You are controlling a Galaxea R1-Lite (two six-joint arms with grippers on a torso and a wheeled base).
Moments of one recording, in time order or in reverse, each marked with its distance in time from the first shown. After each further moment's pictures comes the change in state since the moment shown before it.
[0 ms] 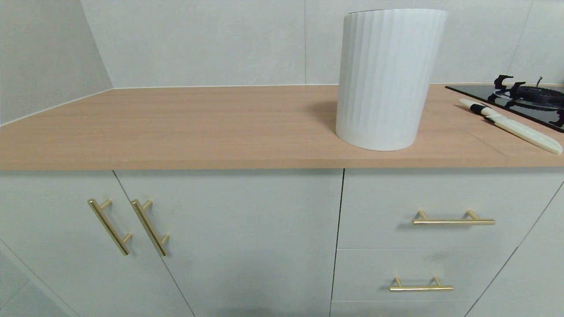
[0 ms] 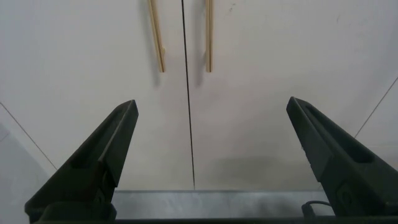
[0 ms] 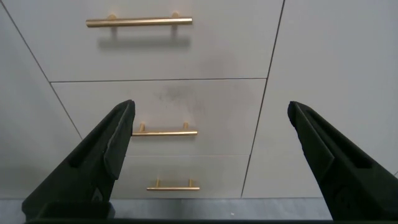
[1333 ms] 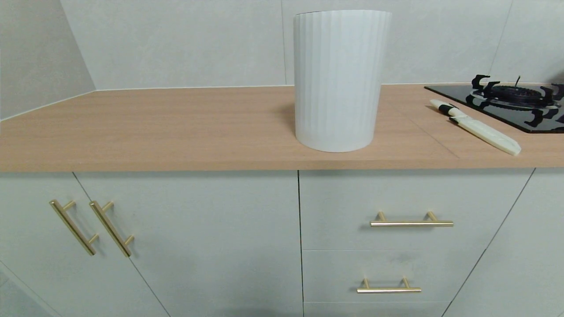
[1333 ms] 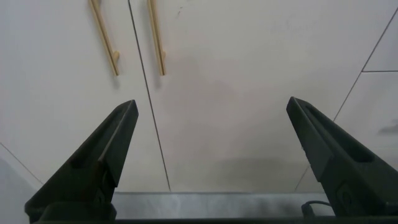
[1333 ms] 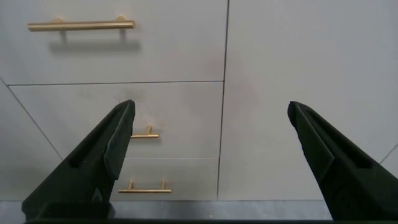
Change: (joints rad) left arm 0.000 0.000 0.000 0.000 0.000 -0.001; right arm 0.001 0.000 0.000 0.000 0.000 0.000
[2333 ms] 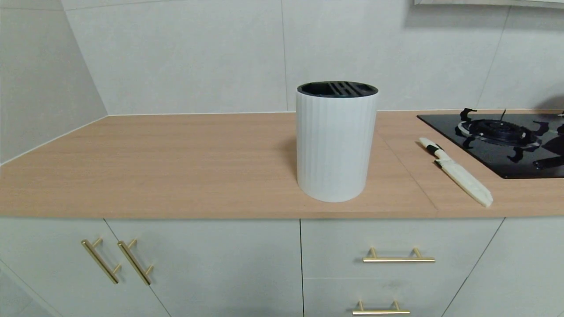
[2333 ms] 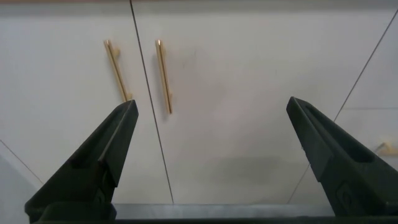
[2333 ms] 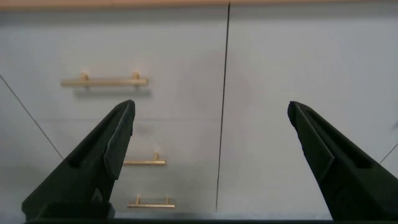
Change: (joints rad) left arm 0.000 0.000 0.000 0.000 0.000 0.000; right arm 0.000 0.000 0.000 0.000 0.000 0.000
